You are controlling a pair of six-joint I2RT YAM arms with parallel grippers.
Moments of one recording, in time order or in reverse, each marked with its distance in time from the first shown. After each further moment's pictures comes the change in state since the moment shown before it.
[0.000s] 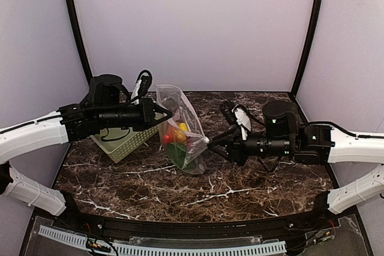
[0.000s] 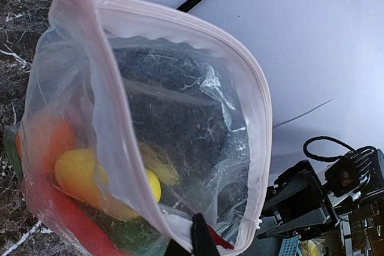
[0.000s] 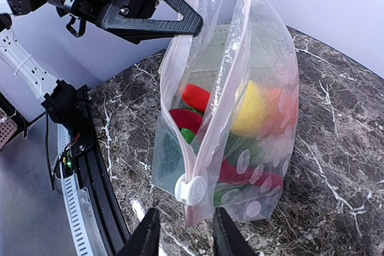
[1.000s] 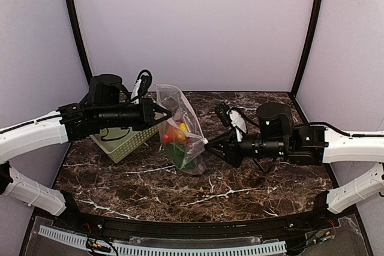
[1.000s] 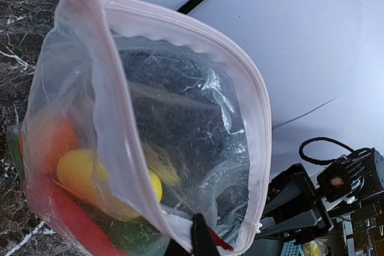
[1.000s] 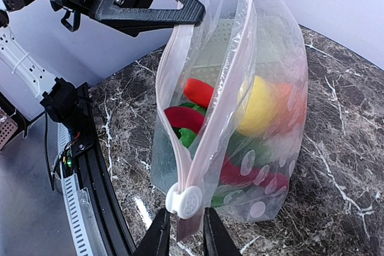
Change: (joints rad) left arm 0.000 -0.001 0.005 -0.012 -0.006 0.011; right arm 0.003 0.049 0.000 0.038 -0.011 0.006
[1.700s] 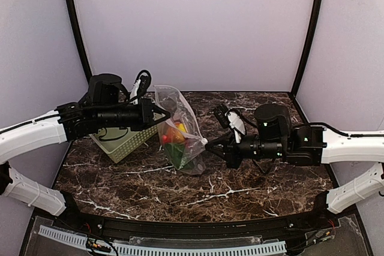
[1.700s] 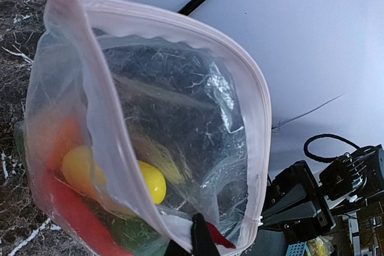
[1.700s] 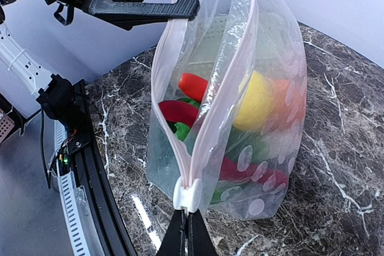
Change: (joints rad) left arm 0.000 -0.009 0.011 -0.042 -0.011 0.018; right arm 0.006 0.013 -0.001 -0.001 0.012 -0.005
